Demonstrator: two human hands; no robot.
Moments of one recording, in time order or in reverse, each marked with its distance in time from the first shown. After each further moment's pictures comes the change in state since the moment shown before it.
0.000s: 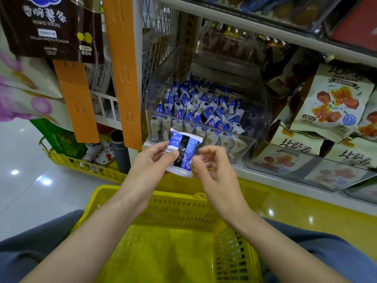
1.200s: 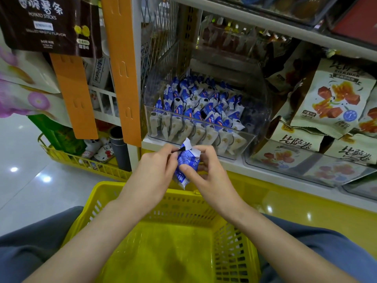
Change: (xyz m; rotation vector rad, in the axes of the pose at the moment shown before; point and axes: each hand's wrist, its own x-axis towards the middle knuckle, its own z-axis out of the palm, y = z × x) left_hand -0.002 -0.011 -0.001 0.844 0.071 0.520; right_hand 0.002 0.011 0.002 0.010 -0.170 0.021
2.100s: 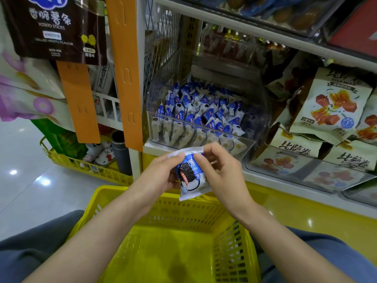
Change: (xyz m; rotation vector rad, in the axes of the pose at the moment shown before) left_hand 0.008 0.008 0.003 -0.978 -0.285 -0.546; right_hand 0.008 -0.009 -0.015 -0.106 0.130 -0.187
